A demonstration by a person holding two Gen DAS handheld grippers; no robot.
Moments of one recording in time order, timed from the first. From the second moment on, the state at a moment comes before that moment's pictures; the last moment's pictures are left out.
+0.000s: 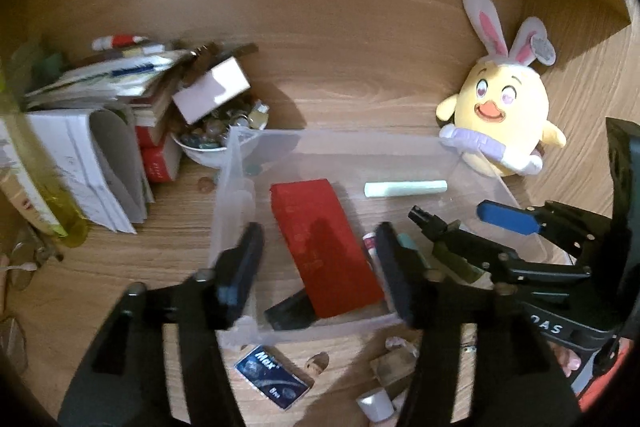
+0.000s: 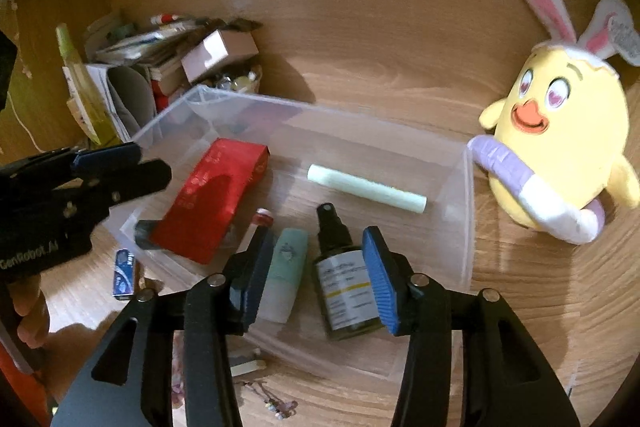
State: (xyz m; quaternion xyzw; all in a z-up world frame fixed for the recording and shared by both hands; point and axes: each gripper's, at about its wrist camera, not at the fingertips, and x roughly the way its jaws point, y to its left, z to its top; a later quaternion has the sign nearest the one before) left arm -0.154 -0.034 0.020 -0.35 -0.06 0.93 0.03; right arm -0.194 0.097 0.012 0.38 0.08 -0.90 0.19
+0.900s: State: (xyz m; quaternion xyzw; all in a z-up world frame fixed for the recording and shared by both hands) left arm -0.068 -0.056 0.029 -0.34 -0.01 0.94 0.01; right arm -0.092 0.120 0.041 0.29 0.07 -0.93 0.22
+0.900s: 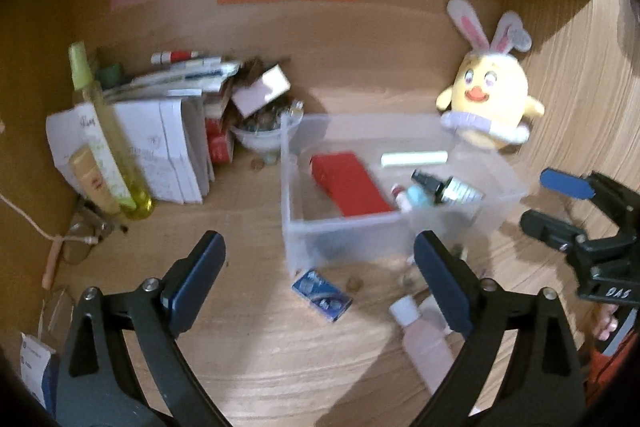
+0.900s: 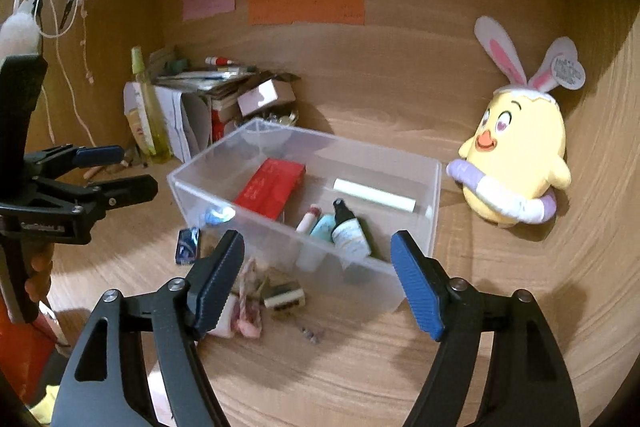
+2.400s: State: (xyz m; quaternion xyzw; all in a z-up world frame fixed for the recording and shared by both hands) left arm -0.110 -0.051 -0.057 -0.45 0.02 0.89 0.05; right arm -0.127 0.080 -0.038 0.41 0.11 -0.88 0.23
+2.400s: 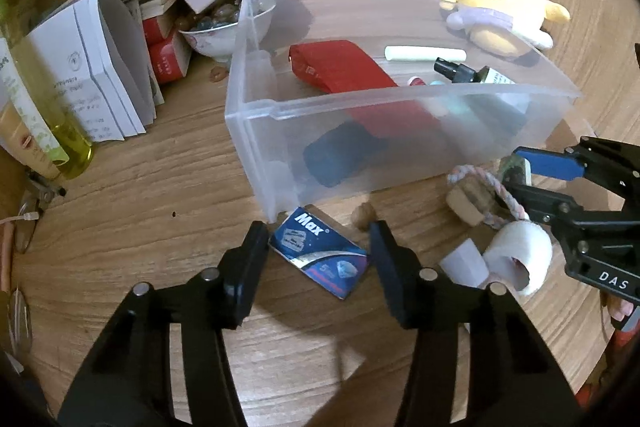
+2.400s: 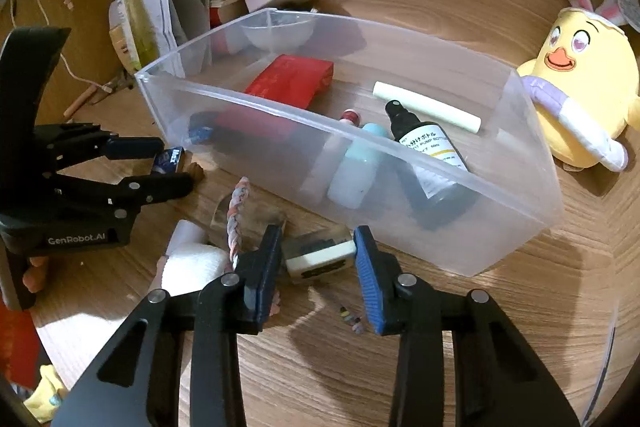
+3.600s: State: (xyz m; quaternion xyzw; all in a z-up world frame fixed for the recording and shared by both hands) left arm -0.048 -0.034 0.015 -0.32 -0.02 0.94 0.06; right arm -0.085 0.128 0.024 0.32 0.04 -0.92 0.23
